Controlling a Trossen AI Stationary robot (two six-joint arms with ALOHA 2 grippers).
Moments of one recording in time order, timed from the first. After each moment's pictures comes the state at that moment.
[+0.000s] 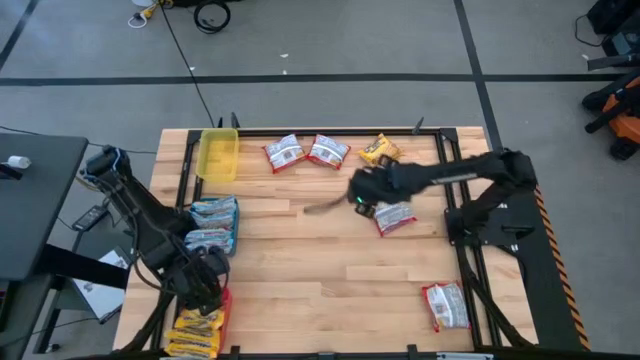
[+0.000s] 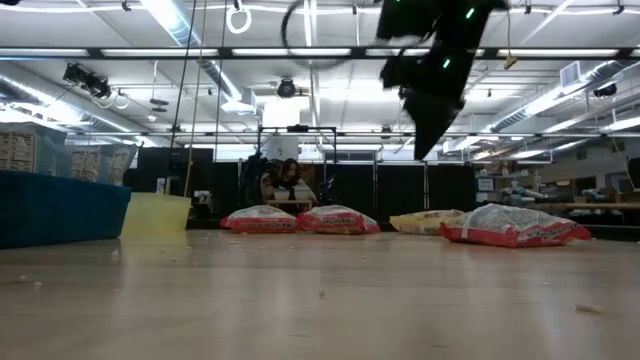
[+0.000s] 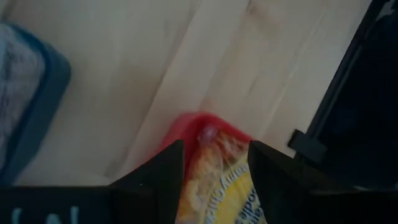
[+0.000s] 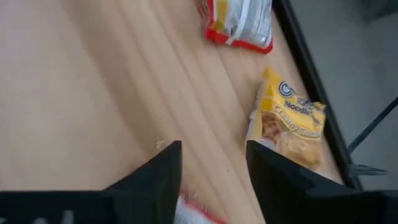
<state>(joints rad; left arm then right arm) -0.92 1.20 0.89 -0.89 -0.13 -1.38 -0.04 1.59 1.19 -0.92 0.55 0.33</state>
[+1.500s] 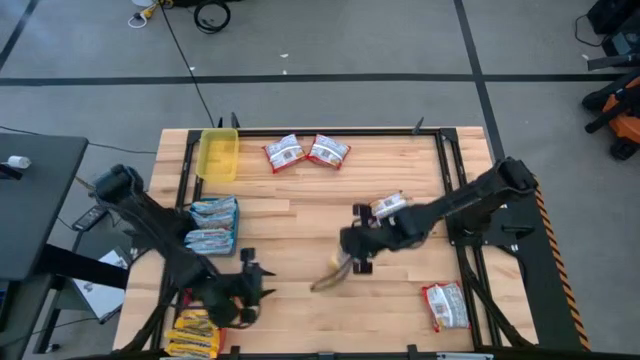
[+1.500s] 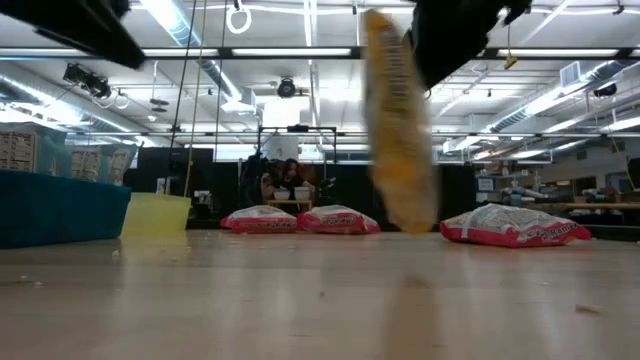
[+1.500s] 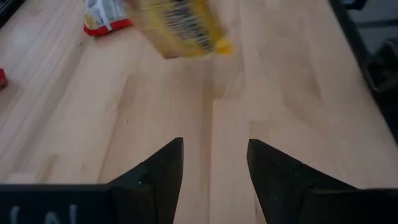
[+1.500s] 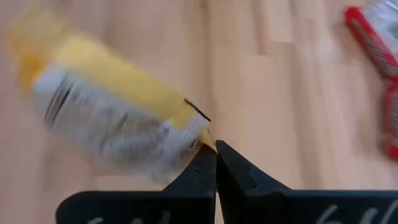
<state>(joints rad) -0.83 1.48 0.89 -0.30 -0.75 -0.56 0.34 1.62 1.19 -0.57 0.37 0.22</state>
